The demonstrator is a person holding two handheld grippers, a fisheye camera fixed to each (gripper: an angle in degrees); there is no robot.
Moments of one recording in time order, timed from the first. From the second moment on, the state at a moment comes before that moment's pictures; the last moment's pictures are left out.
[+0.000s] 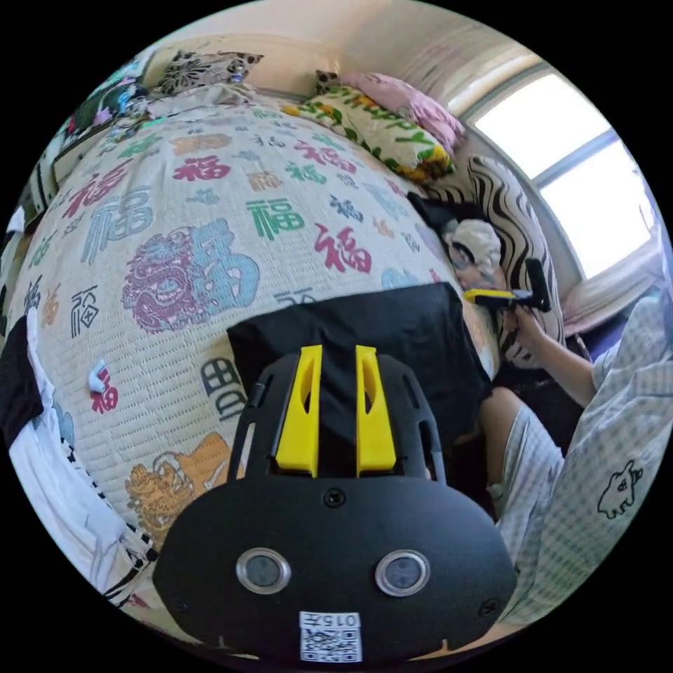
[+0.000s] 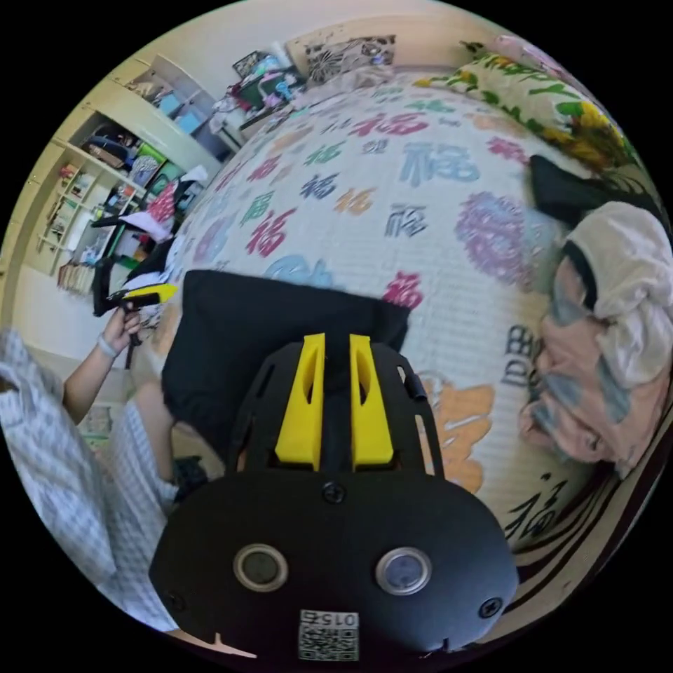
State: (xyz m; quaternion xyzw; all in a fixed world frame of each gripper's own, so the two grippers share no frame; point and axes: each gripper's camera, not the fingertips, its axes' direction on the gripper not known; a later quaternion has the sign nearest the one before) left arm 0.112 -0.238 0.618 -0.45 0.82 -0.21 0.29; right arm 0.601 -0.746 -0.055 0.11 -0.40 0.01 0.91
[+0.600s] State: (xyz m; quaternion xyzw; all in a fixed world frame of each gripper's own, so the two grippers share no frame) left arm 0.028 -0.150 0.577 -0.50 0.74 -0.24 0.37; right arm 0.531 -0.724 -0.095 0.14 -0.33 -0.02 0.93
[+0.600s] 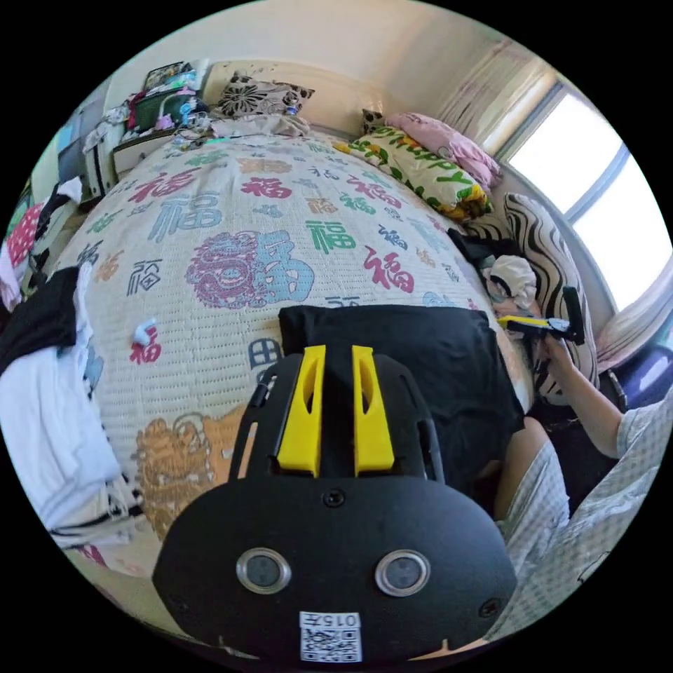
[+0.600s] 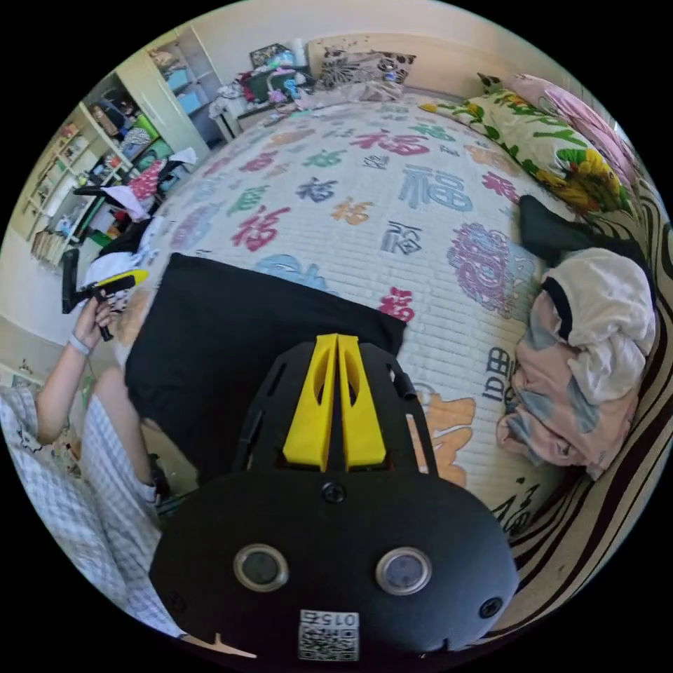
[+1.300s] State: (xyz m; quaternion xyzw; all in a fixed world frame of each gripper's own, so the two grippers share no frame) left arm -0.035 -0.037 0.470 -0.63 0.72 -0.26 0.14; right arm 0.248 -0.904 -0.243 0.05 -0.35 -0.25 0.90
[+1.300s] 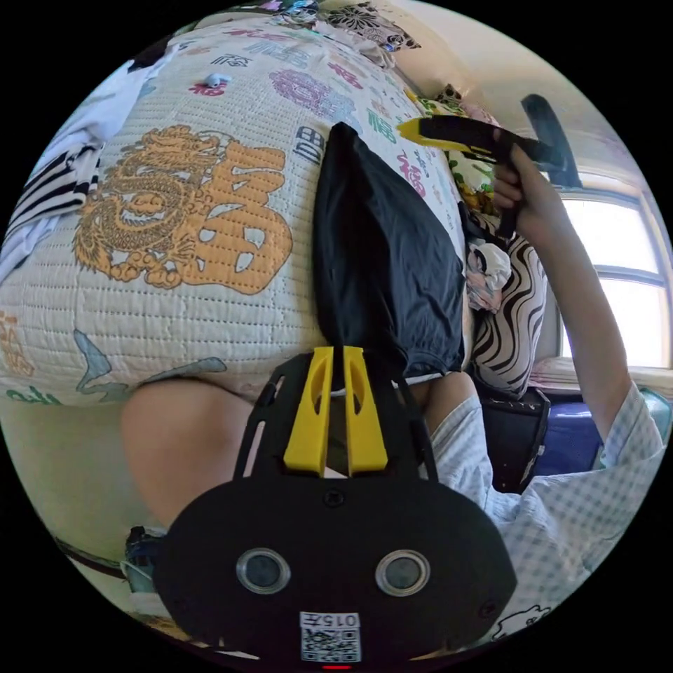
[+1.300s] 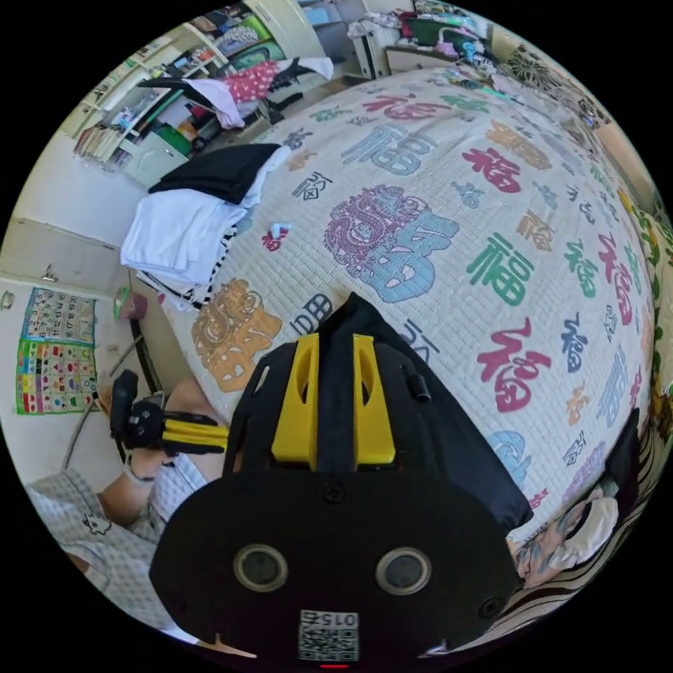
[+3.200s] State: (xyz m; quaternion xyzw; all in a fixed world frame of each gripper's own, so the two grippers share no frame) left arm 0.365 -0.446 0.423 -0.20 0.96 -0.05 0.18; right arm 0.709 -0.809 0.012 0.18 -0.48 -0.09 0.85
